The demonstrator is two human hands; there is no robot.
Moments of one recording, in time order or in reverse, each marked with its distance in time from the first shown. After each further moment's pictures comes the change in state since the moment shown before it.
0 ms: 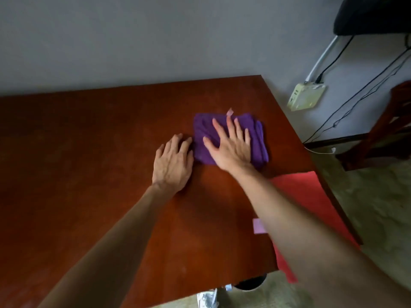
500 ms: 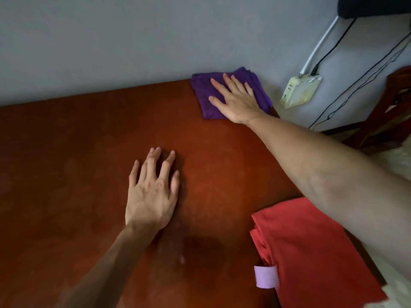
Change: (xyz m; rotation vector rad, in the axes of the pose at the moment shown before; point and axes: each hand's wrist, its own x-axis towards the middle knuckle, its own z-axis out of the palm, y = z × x) left_hand 0.021 0.003 0.019 0.015 -0.024 -0.004; right_hand 0.193 0.085 -0.016 -0.139 -0.135 -0.131
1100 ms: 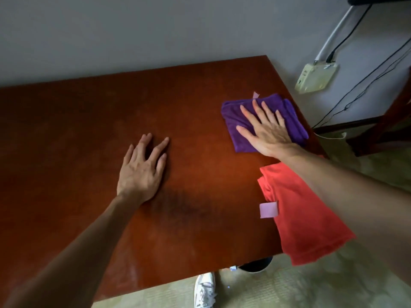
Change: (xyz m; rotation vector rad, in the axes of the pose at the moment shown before) left_hand -0.070 -0.069 -0.028 0.026 -0.048 -0.042; right_hand -0.181 -0.014 0.016 -0.030 -0.008 0.016
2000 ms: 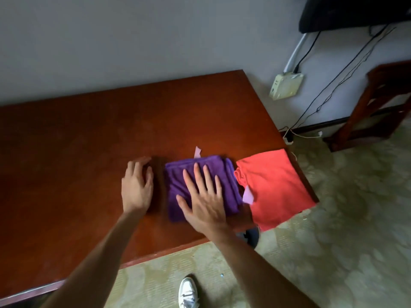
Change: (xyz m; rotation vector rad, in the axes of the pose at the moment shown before) left_hand -0.067 0.019 -0.022 -0.487 0.234 -0.197; right_hand -0.192 -0.172 0.040 0.224 0.131 -0.039
